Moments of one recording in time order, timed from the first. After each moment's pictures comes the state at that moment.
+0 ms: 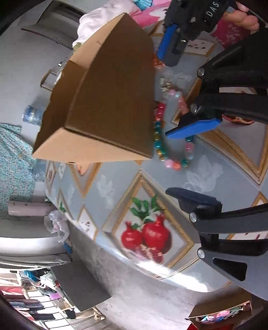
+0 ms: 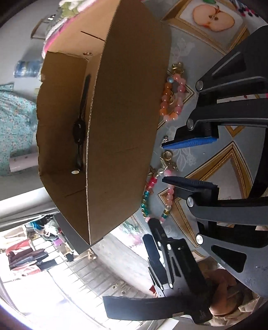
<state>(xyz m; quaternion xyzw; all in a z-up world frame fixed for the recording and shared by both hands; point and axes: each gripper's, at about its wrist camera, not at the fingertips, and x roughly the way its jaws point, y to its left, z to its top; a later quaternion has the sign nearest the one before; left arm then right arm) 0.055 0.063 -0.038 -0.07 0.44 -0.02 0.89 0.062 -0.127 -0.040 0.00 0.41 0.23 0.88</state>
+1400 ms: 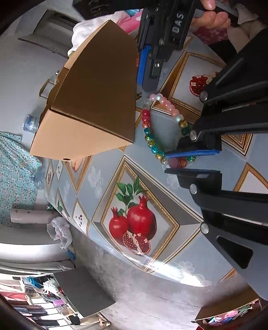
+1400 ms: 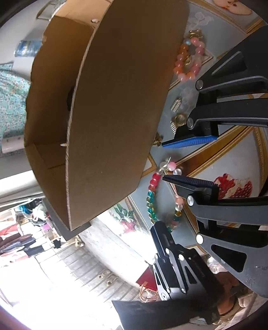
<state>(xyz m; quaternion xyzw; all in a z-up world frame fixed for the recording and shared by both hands) 0.021 0.094 -0.056 -0.06 0.44 -0.05 0.90 0.079 -0.084 -0.057 -0.04 0.43 0.27 0.86</state>
